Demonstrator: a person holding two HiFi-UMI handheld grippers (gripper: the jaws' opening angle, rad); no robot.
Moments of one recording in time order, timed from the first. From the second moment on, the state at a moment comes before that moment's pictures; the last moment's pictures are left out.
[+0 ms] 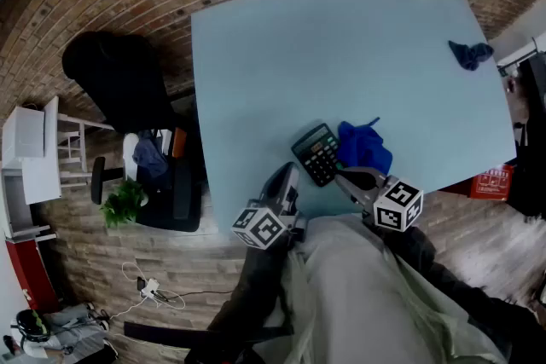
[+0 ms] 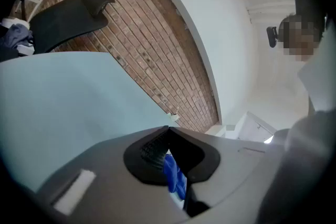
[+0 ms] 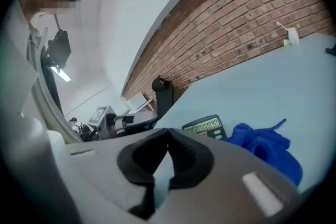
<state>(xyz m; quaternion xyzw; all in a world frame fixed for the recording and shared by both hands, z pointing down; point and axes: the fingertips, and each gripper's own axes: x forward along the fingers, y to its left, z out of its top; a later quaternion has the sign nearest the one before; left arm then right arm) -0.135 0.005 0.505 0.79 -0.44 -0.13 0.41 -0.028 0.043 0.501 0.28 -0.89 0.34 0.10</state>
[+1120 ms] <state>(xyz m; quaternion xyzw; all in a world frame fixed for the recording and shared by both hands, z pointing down) -0.085 -0.065 0.605 0.85 -0.41 0.17 0.28 0.070 -0.014 0.606 0.33 -0.88 0.19 0.29</state>
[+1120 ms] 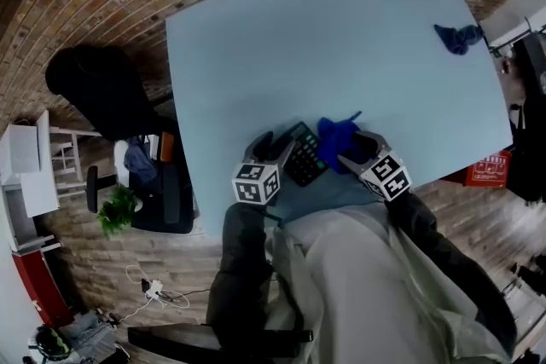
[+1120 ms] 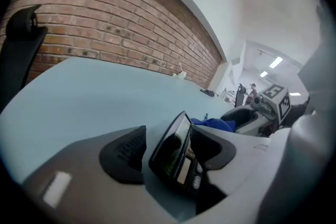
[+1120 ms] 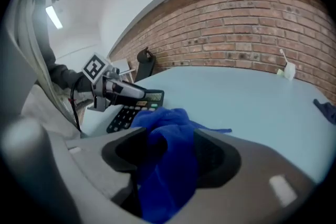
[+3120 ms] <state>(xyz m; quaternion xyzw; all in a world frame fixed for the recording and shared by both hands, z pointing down) -0.079 -0.039 0.374 0.82 -0.48 -0.17 0.24 -0.018 -0.080 0.377 0.24 -0.95 0.01 0.19</state>
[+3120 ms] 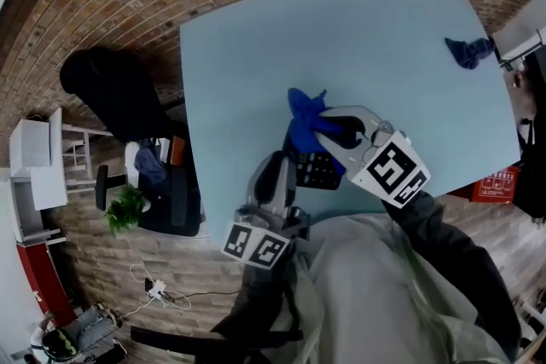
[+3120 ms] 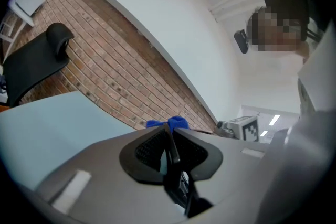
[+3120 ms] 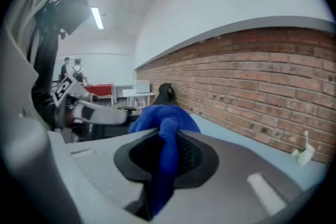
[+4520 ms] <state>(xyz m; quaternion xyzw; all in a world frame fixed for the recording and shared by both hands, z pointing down) -0.151 -0.049 0.342 0.70 -0.45 -0.44 0.34 -0.007 0.006 0.326 0.15 -0.98 0.04 0.08</state>
